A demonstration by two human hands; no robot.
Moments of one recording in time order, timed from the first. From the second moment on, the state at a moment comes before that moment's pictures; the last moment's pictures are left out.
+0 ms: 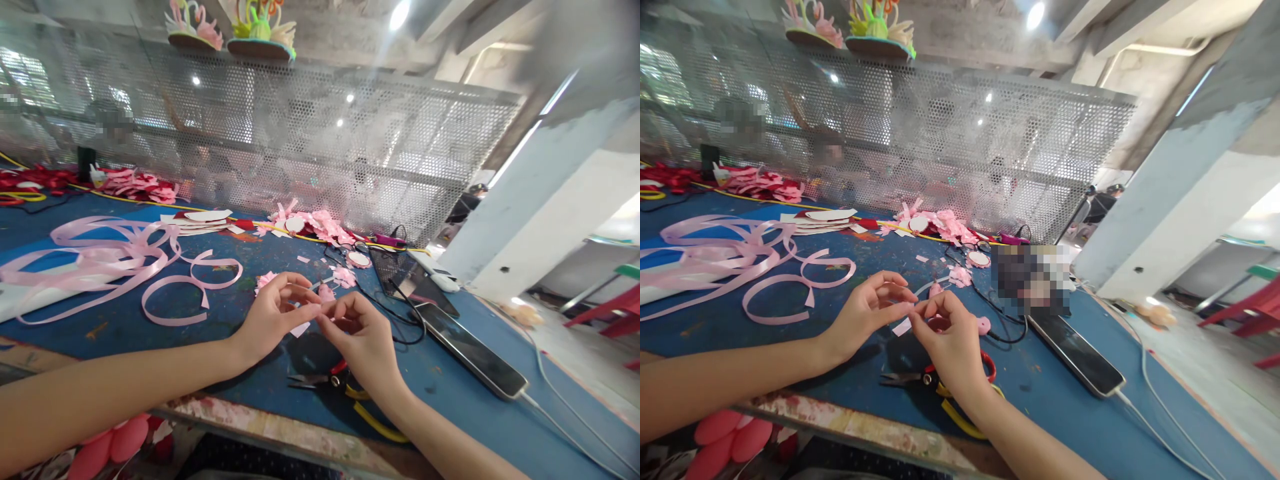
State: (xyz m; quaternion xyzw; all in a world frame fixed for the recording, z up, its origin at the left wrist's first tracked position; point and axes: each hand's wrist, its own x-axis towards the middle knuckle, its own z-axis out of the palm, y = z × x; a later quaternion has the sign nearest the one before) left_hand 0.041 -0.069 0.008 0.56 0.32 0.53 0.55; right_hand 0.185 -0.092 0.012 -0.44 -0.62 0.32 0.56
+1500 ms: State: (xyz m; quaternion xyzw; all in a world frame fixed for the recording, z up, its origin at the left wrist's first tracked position) left_hand -0.007 0.008 0.018 0.34 0.28 0.71 0.54; right_hand 0.198 -0.094 0.012 -0.44 -0.87 0.14 0.16
